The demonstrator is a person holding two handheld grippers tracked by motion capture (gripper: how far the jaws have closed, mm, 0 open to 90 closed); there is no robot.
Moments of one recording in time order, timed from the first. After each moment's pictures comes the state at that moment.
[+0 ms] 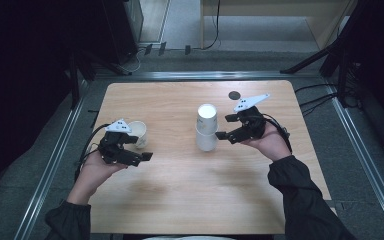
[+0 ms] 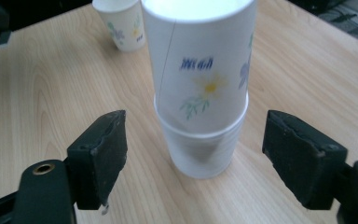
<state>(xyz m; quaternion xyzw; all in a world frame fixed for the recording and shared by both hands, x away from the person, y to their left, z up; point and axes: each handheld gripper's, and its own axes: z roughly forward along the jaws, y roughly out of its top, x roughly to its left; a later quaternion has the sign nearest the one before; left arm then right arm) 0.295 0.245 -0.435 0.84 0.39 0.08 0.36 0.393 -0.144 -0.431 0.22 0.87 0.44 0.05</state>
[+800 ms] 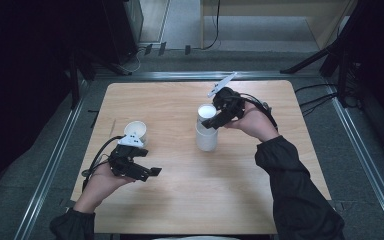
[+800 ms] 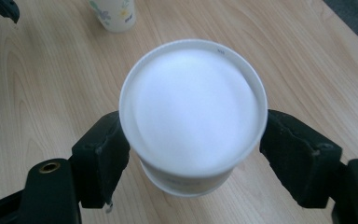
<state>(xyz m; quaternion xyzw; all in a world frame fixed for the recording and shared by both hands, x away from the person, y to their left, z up) 0.275 0.218 -0.452 0.87 0.36 0.05 0.34 0.426 -0.082 -0.395 0.20 0.93 0.32 0.06</state>
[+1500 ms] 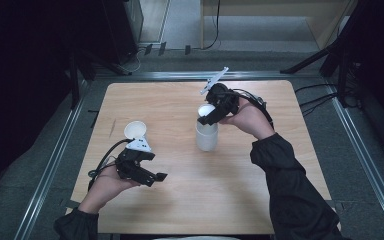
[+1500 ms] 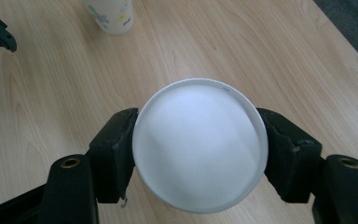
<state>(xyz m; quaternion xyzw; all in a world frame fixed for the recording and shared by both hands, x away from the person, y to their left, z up) 0.271 0.203 -0.455 0.88 0.33 0.04 0.34 0.426 -0.066 -0.382 0.19 0.93 0.30 0.07</state>
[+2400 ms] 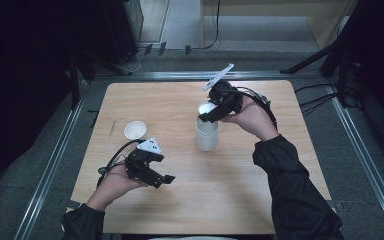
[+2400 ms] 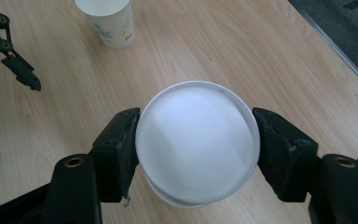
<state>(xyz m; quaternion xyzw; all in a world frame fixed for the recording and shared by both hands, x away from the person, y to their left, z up) 0.278 0.183 -0.461 0.90 0.30 0.02 0.33 0.420 -0.073 -0.367 0.20 0.92 0.32 0.07</state>
